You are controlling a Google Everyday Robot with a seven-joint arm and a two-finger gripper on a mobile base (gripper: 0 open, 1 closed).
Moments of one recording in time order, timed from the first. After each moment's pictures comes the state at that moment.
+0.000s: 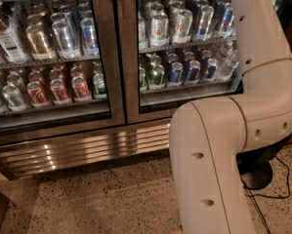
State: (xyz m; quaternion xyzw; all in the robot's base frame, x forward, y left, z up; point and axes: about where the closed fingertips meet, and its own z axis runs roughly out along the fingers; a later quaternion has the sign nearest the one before) arm 0.695 0.054 1.071 -0.48 0.63 0.48 0.39
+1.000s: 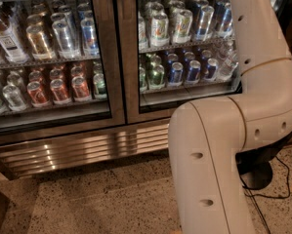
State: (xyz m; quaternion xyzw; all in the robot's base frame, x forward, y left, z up) arm 0.696 0.055 1.071 -0.48 0.63 0.48 0.39
